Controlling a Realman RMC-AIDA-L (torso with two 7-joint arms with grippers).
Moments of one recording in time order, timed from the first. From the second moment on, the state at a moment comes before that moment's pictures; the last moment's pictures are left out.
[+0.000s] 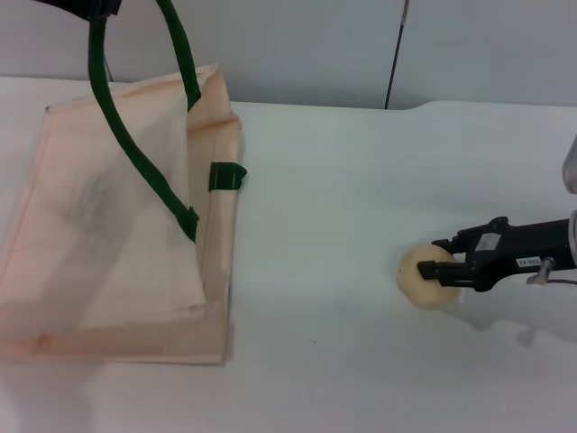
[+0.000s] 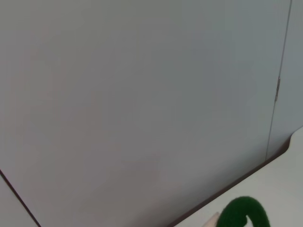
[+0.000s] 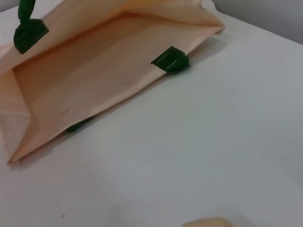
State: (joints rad) left arm -0.70 -2.02 0.84 1.60 -0.53 -1.50 0.73; right arm 0.69 2.02 2.22 0.57 -2.20 1.27 -1.55
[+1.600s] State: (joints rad) left arm -0.74 -2.03 0.97 1.67 -0.62 -1.50 0.67; right arm 0.88 2.02 2.13 0.44 -1.79 1.25 -1.87
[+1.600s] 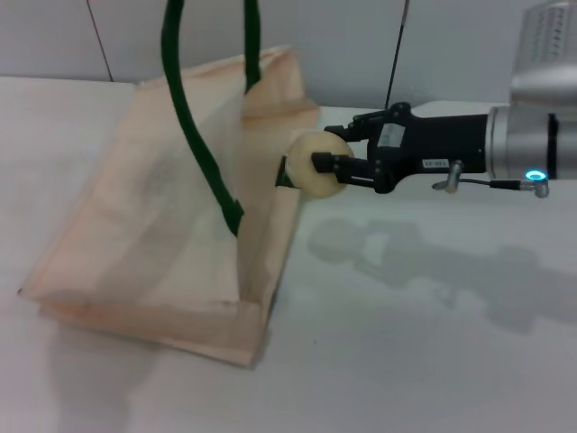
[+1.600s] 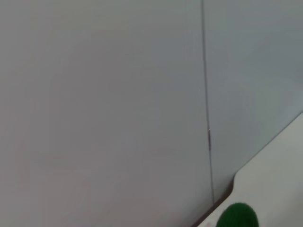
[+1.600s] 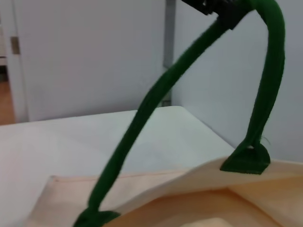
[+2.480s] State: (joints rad) left arm -0.71 -2.03 1.03 1.79 -0.63 -1.54 0.61; right arm 0.96 2.03 2.11 0.28 -1.68 1.18 -2.03
